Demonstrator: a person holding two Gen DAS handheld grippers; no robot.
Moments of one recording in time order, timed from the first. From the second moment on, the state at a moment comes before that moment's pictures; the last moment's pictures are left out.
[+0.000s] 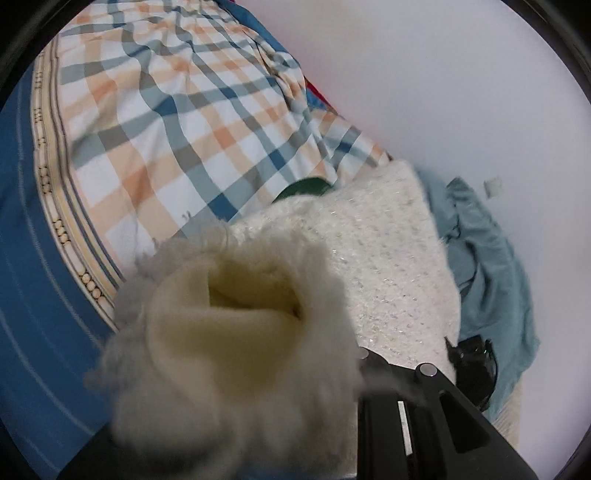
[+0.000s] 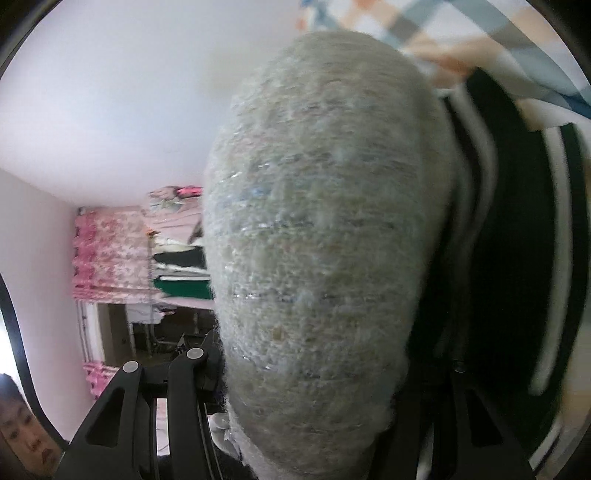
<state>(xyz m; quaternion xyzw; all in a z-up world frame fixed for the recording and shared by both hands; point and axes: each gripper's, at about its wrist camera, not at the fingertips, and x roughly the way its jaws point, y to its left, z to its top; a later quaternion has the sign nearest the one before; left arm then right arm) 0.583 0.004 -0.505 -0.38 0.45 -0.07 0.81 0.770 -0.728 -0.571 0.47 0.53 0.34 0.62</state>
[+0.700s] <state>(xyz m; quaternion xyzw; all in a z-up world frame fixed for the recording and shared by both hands) 0.564 -0.027 -0.459 -0.09 0.49 0.03 0.87 0.704 -0.676 -0.496 0.14 0.59 0.00 0.79</state>
